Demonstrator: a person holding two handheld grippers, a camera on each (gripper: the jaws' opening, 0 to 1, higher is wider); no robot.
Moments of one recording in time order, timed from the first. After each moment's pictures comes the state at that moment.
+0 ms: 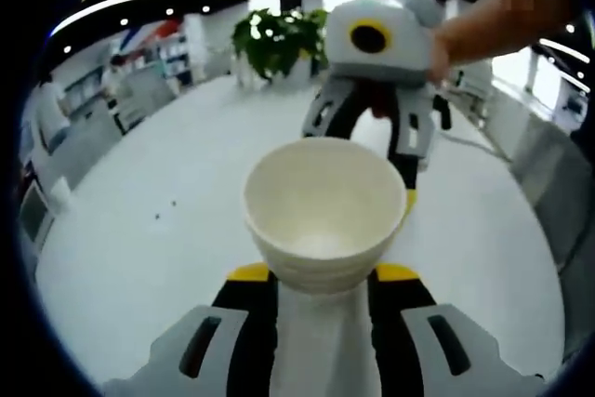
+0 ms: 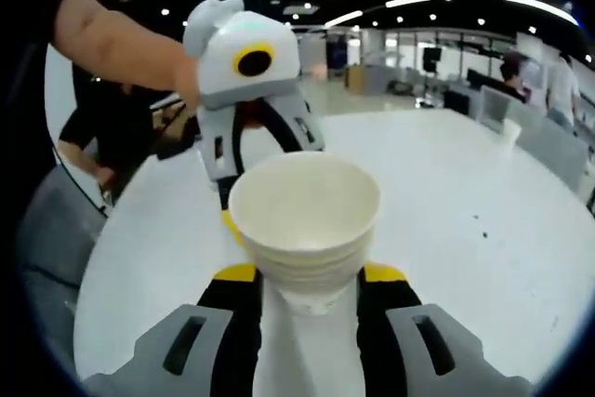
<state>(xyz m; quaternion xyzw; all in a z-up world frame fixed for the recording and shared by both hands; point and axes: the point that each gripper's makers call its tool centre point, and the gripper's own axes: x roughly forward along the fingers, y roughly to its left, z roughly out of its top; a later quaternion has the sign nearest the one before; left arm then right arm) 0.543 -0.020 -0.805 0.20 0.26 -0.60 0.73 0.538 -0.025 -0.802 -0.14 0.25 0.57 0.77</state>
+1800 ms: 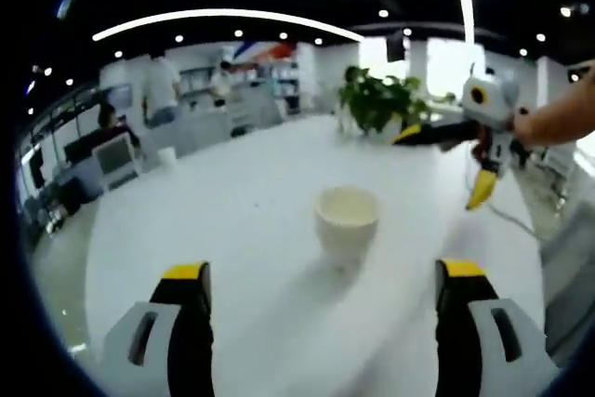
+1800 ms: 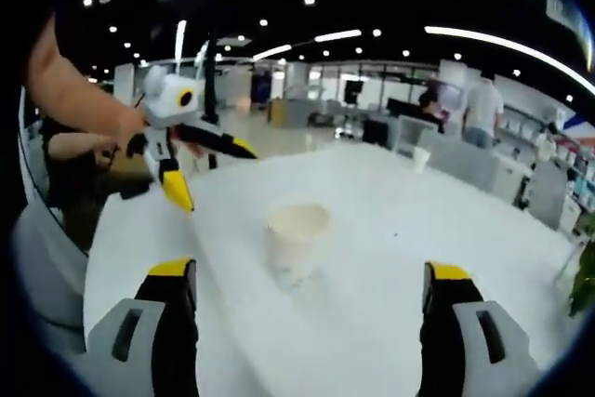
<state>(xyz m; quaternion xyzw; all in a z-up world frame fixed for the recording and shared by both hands) 0.497 0.074 -0.720 0.09 0.20 -0.39 0.89 0.477 -0.101 -0.713 -0.12 0.16 0.41 0.89</state>
